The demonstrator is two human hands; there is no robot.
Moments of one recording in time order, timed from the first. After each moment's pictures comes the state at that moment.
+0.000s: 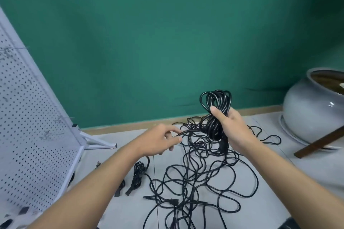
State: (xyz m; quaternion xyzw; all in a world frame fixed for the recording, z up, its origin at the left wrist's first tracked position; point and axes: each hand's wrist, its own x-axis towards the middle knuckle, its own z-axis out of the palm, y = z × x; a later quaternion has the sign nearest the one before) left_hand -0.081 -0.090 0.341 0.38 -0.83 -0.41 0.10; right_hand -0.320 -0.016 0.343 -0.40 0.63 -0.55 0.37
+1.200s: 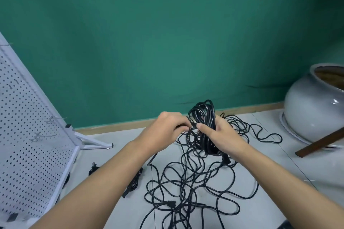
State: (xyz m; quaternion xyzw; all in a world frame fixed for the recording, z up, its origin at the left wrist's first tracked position) left_hand -0.126 -0.107 0.344 0.26 -0.92 -0.19 0.23; right_hand -0.321 -0.023 0.322 -0.49 0.67 -0.42 0.37
